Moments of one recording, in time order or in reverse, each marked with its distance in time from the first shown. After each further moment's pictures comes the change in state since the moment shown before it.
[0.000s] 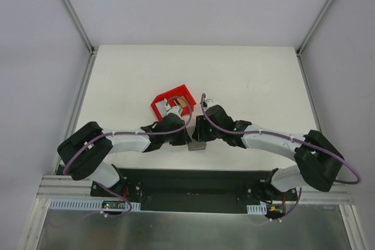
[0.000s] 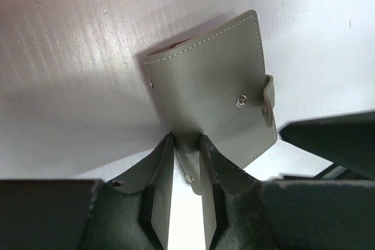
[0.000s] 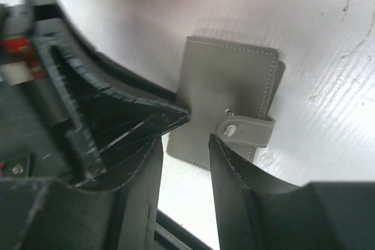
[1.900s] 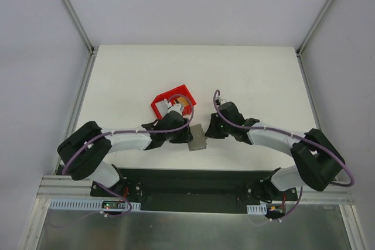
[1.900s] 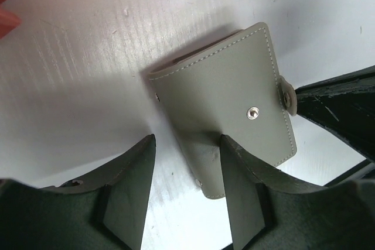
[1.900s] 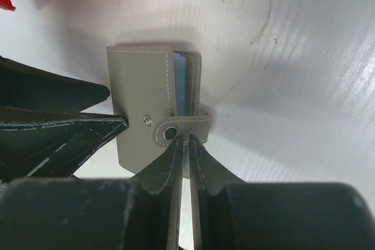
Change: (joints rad) left arm -0.001 -0.007 0.049 -0.075 -0.034 0.053; right arm -0.185 -0.032 -0.088 0.005 -0.111 0.008
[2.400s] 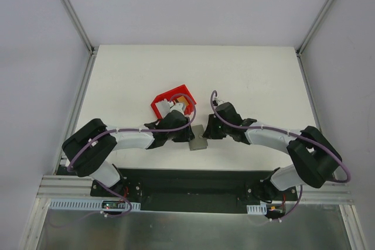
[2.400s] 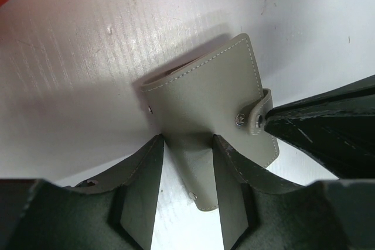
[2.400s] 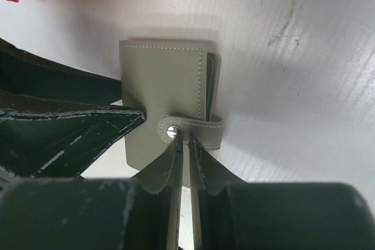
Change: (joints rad) left arm 0.000 0.056 0.019 0.051 0.001 0.003; right arm 0.013 0.023 0.002 0.032 -0.025 0.001
